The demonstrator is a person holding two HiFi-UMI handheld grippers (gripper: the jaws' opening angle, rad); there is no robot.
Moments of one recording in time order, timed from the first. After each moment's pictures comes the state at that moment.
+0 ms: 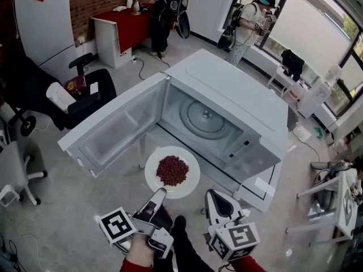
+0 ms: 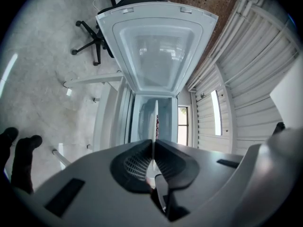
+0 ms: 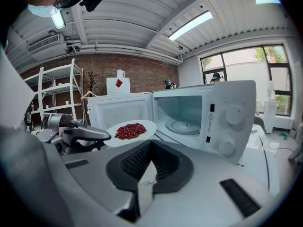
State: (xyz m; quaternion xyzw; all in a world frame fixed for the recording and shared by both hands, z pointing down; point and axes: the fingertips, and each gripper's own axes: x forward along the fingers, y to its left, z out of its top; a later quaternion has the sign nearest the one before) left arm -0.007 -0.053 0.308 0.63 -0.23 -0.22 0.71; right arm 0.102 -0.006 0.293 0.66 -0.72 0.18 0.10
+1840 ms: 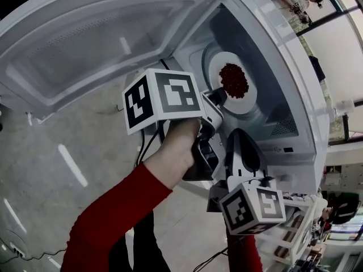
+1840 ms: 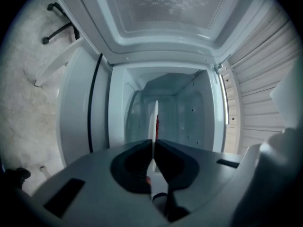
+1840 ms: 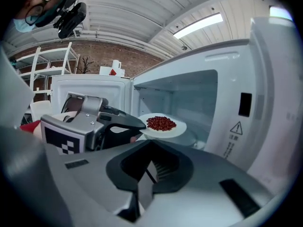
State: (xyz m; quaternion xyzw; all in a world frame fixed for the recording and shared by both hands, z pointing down) left arm 0.154 -0.235 0.348 0.70 -0.20 -0.15 0.67; right arm 0.180 -0.146 0.318 0.69 -0.70 0.11 0.18
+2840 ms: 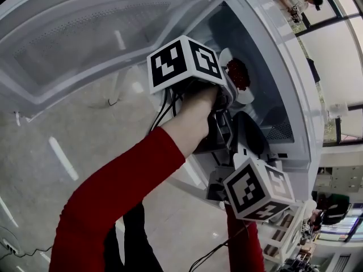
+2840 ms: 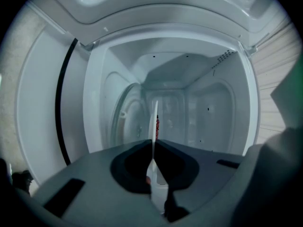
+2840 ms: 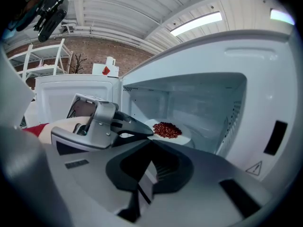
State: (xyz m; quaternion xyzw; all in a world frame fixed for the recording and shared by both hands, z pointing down) left arm 0.194 -0.276 0.356 0.70 -0.20 -0.09 0.68; right arm 0.198 -0.184 0.311 0.71 -0.67 0.13 0.17
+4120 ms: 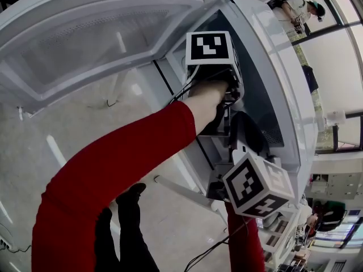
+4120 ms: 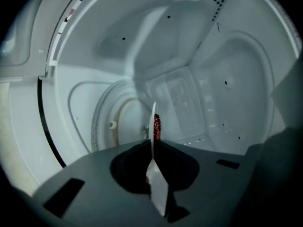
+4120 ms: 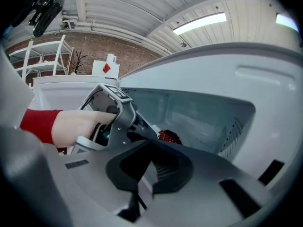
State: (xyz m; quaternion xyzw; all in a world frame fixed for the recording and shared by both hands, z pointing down) left arm 0.220 -0.294 0.360 0.75 -0.25 0.06 0.61; right arm 0.208 -0.187 0.297 0.71 -0.66 0.13 0.19
